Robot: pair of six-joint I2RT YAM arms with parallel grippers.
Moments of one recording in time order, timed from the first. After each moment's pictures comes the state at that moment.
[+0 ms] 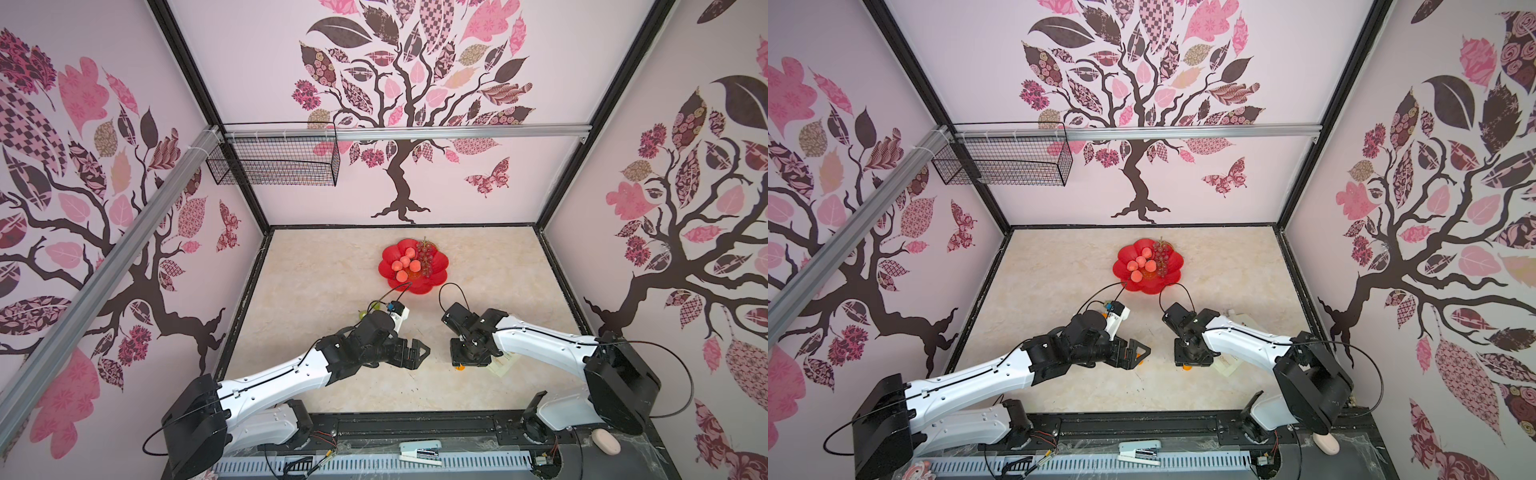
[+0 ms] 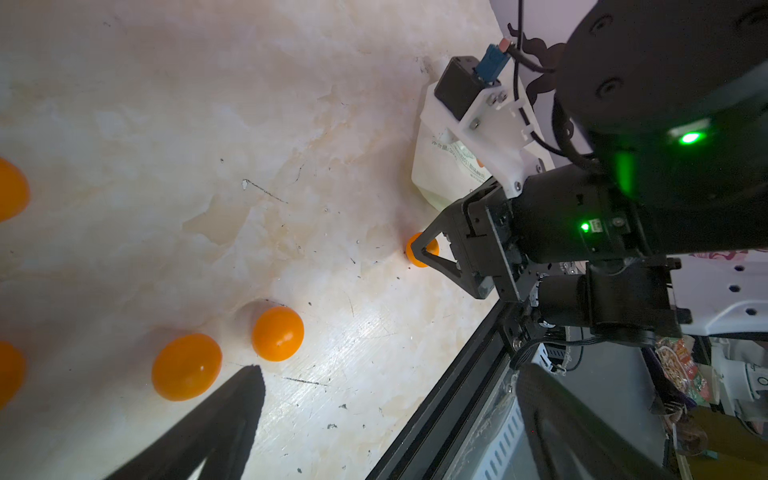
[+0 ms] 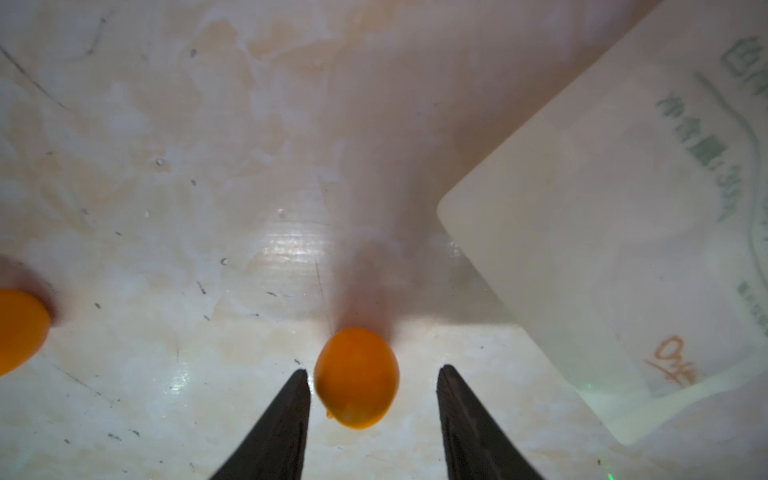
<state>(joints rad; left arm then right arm) -0.96 1.15 0.69 -0.20 0.18 -0.66 0.75 1.42 0.79 -0.83 0.01 0.79</state>
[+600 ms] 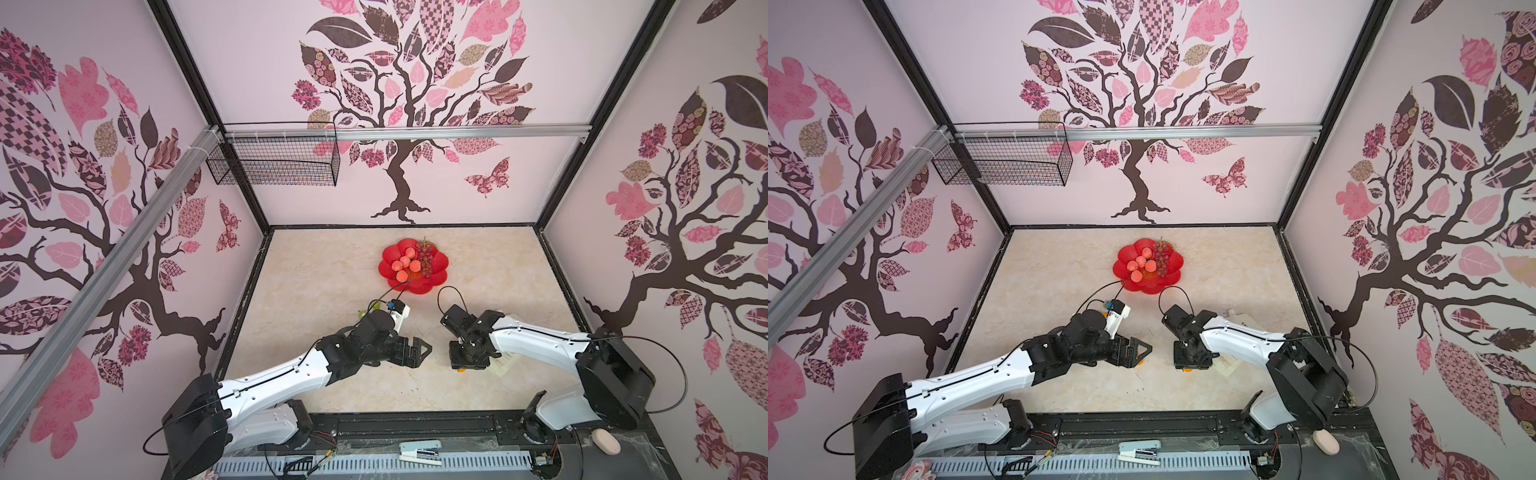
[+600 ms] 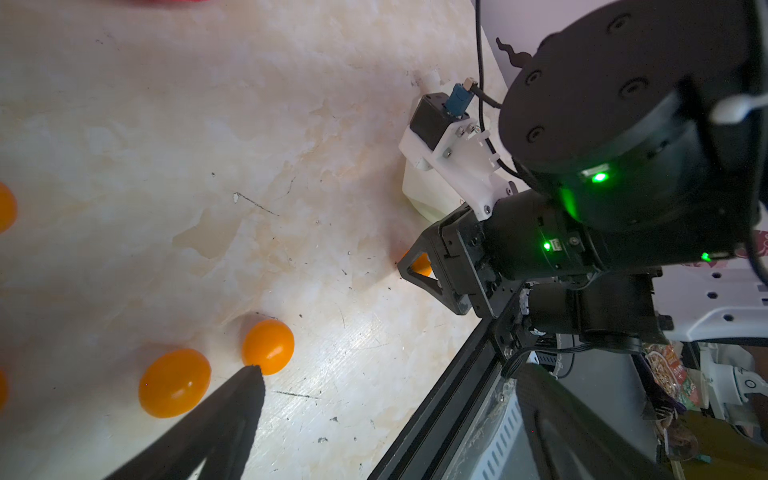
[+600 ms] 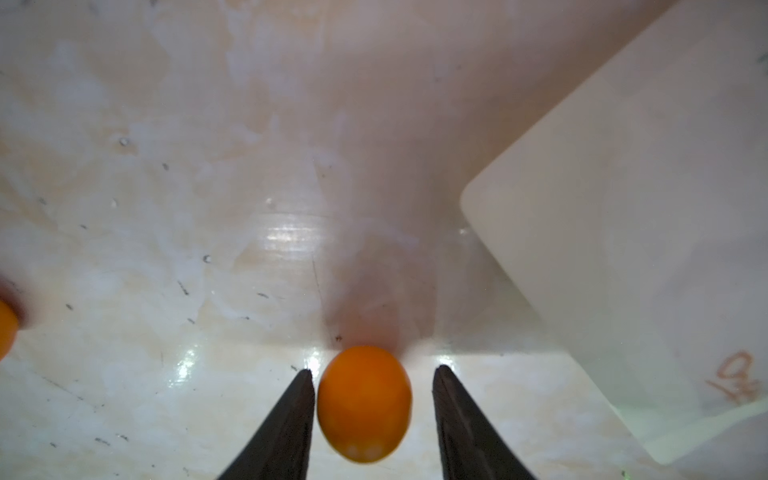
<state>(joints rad) -0.96 1.15 0.69 -0.17 0.18 -0.67 0.76 1.46 0.78 -0.80 -0.02 0.79</state>
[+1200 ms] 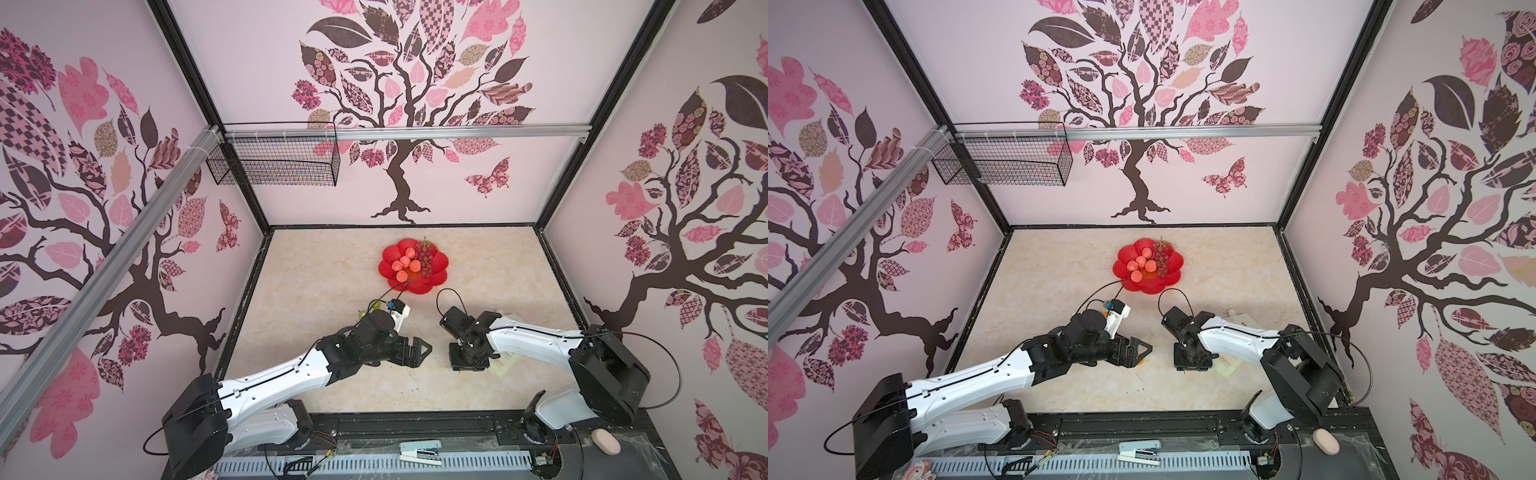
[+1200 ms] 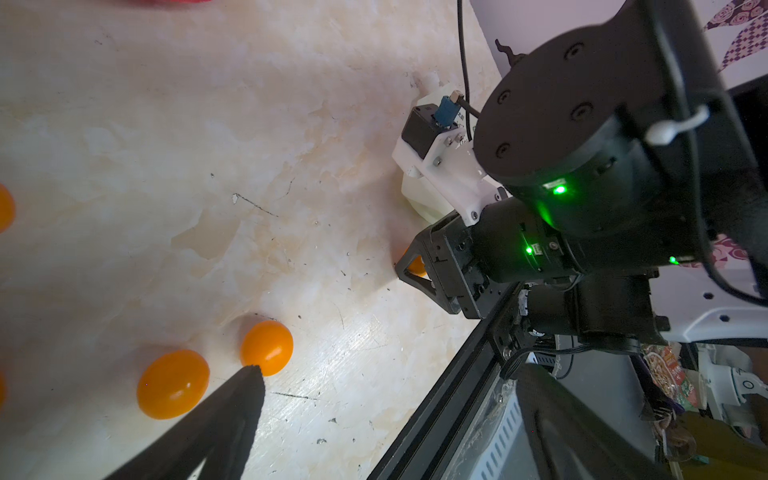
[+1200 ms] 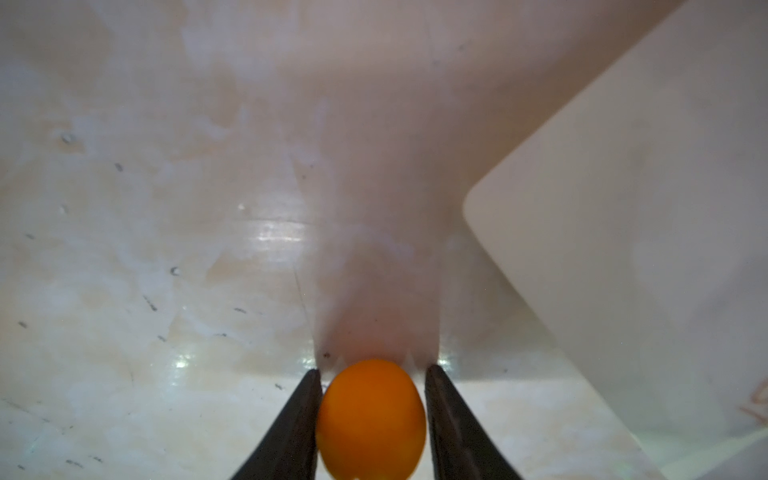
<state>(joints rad) -0.96 1.16 0.69 -0.17 0.18 -0.68 0.76 1.48 0.76 -0.78 -0.02 0.79</state>
